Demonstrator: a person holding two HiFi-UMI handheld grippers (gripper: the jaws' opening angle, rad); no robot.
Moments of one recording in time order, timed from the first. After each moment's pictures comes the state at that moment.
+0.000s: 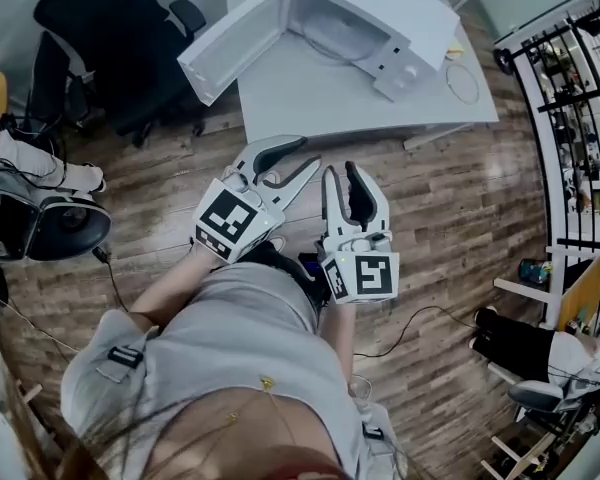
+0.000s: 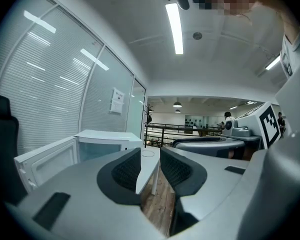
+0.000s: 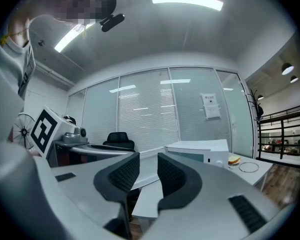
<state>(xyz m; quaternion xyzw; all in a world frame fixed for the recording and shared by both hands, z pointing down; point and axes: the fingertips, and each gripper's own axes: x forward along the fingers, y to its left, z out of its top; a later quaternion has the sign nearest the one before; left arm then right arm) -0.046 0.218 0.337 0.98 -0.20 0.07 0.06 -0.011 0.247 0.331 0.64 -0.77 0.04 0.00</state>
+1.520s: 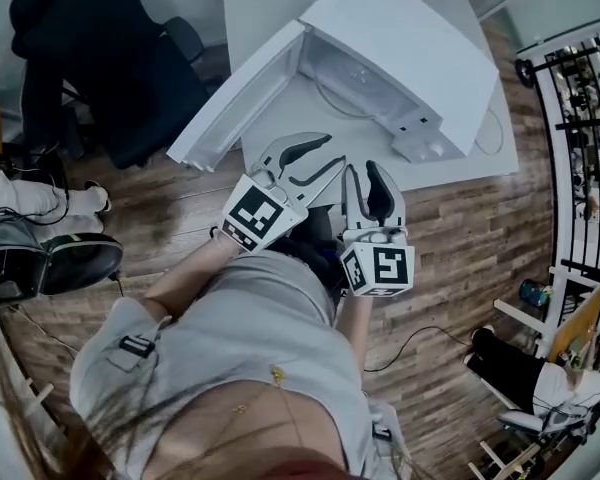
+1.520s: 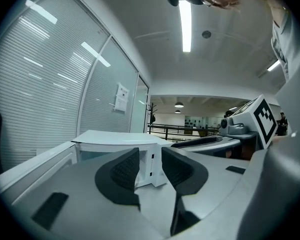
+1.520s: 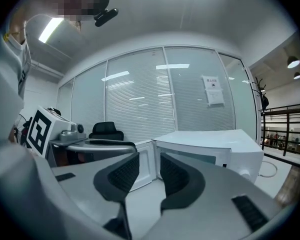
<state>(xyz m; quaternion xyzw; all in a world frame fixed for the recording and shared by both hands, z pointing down) 0.014 0.009 0.380 0.98 -0.18 0.06 0.07 0.047 0.034 0.386 0.64 -0.76 0.10 0.05</state>
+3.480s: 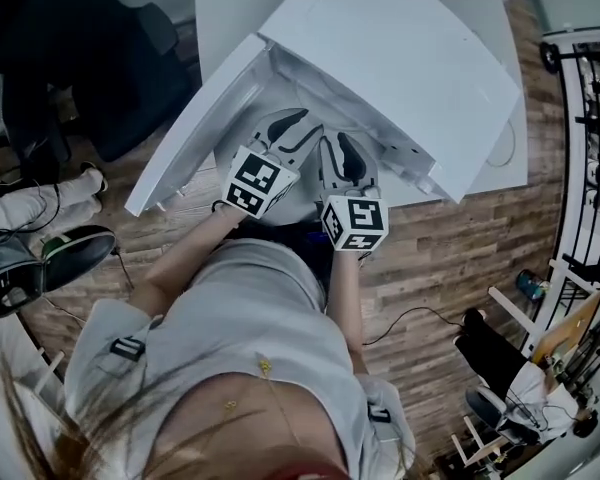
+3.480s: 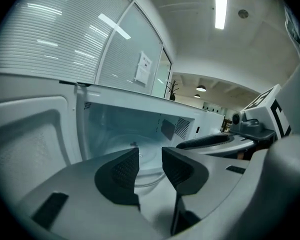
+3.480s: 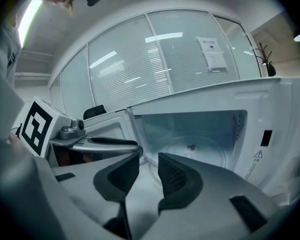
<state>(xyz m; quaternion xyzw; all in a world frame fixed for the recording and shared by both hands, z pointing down) 0.067 -0.120 0.514 0.94 -0.26 0.17 0.16 0.095 -0.091 0.515 0.60 -0.76 0.23 0.10</state>
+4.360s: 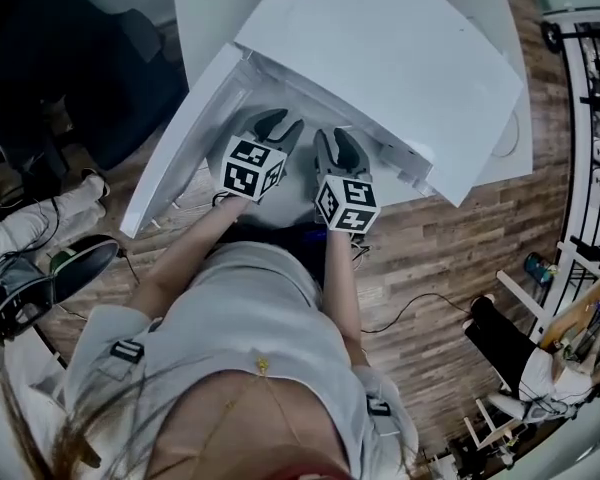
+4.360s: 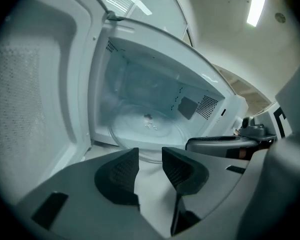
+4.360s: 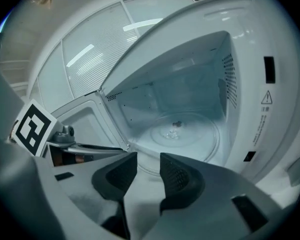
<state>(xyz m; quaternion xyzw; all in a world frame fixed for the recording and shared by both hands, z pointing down) 0.056 -0.140 0.600 0.88 -0.28 0.26 0.28 0.118 -0.105 0.588 0.63 -0.70 0.33 0.10</state>
